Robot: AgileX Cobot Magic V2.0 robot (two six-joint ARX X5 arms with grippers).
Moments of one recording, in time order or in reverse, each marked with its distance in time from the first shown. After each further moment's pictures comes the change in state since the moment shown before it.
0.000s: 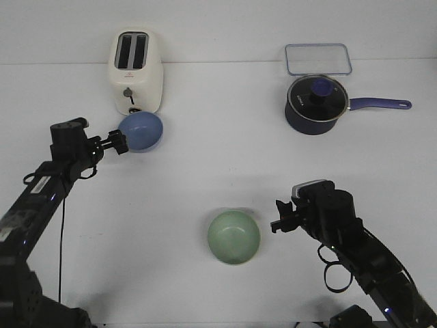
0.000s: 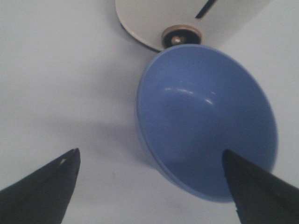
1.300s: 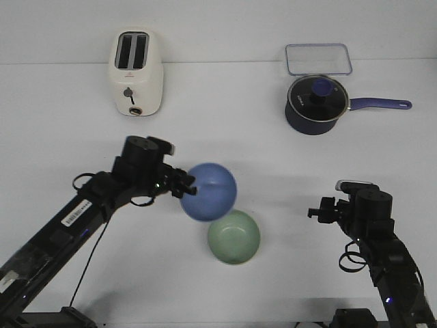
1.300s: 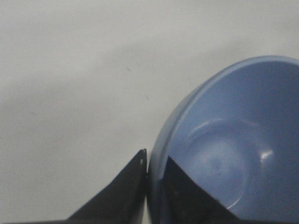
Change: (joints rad) left arm -0.566 -0.167 0.071 -0.364 0.160 0.098; right arm -0.425 0.000 -0.096 0.006 -0.003 -0.070
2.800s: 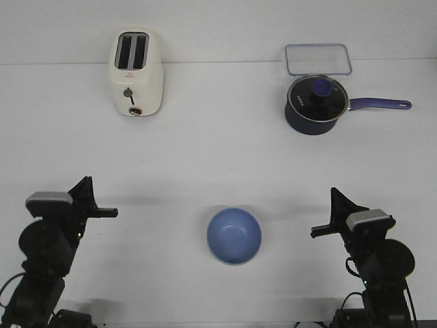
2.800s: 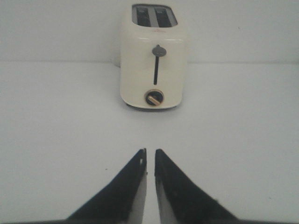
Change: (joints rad) left arm 0.360 -0.888 -0.687 0.469 -0.496 0.144; right arm 0.001 -0.513 -0.308 0.475 -0.097 -0.056
